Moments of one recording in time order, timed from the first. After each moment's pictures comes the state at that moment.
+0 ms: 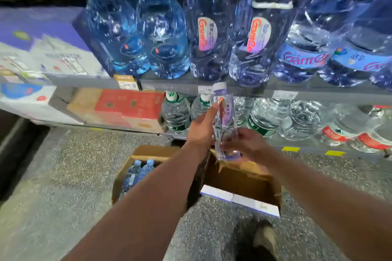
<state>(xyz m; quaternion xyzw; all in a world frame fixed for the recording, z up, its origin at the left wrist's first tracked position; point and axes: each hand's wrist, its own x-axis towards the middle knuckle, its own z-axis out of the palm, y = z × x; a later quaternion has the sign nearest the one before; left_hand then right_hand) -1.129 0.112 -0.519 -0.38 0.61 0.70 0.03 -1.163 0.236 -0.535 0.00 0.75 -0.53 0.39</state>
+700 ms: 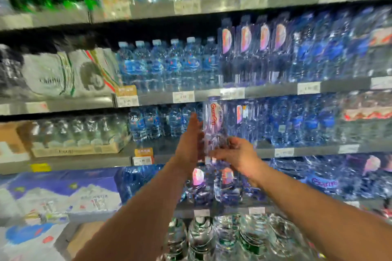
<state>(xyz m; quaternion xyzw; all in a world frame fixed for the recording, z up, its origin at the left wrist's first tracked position) -1.110 0.093 -0.133 -0.01 0.66 0.75 -0.06 -1.131 0.228 -0.146 -0.15 0.70 -0.68 0.13</state>
